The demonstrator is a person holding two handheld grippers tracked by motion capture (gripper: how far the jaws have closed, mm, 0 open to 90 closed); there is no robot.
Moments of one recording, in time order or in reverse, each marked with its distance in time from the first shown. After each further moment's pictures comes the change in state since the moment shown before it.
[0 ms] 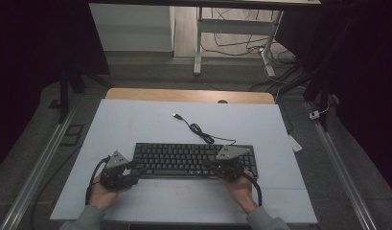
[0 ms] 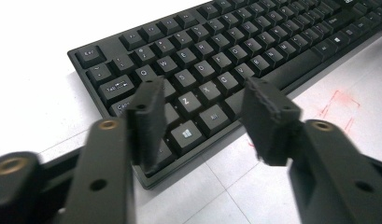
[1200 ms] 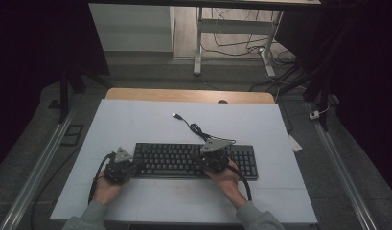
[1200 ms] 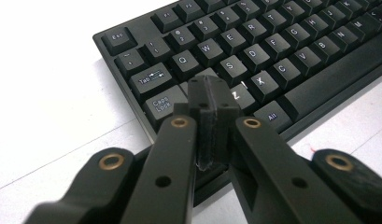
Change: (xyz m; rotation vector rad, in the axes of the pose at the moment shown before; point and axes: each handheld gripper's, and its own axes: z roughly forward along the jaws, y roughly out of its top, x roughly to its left) left arm 0.015 0.001 0.026 0.080 0.096 0.013; right arm -0.001 0.021 0.044 0.024 0.007 -0.029
